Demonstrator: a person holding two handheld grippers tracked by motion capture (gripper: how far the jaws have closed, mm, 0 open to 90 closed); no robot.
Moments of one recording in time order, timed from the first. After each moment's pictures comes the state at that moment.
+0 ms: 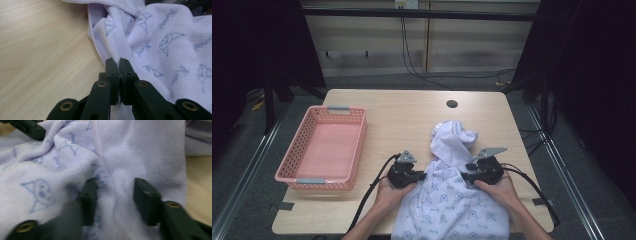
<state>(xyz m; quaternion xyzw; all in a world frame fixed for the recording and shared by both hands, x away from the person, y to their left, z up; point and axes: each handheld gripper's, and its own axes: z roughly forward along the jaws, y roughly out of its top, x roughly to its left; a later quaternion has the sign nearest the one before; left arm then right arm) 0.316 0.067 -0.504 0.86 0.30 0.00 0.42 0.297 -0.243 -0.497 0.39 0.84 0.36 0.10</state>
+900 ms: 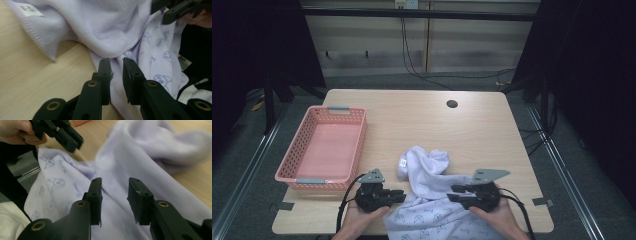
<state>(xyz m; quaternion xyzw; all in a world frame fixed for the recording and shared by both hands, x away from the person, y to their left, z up) 0.254 0.137 -0.484 0.83 0.30 -0.06 0.46 0.220 -0.196 -0.460 0.31 0.83 0.45 0.06</state>
